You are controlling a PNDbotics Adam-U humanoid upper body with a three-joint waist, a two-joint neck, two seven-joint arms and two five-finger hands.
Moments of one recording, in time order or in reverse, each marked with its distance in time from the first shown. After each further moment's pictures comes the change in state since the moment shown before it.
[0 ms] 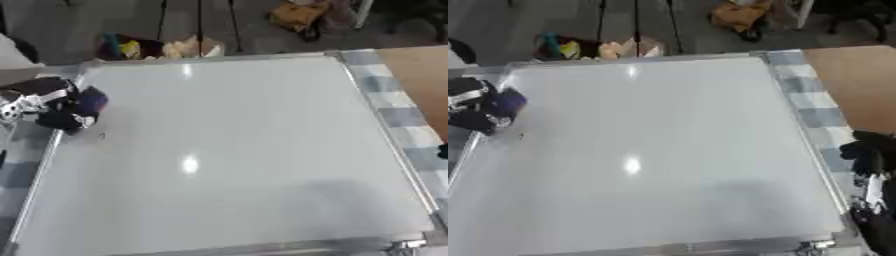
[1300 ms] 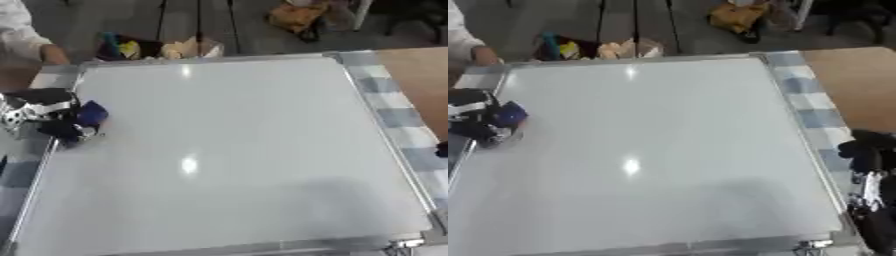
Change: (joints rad) left arm 0.009 -0.009 -0.012 0.015 -0.086 -0.049 -0.069; right arm 0.001 0.004 -0.004 0.000 -0.009 0.003 -0.008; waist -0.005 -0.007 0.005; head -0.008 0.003
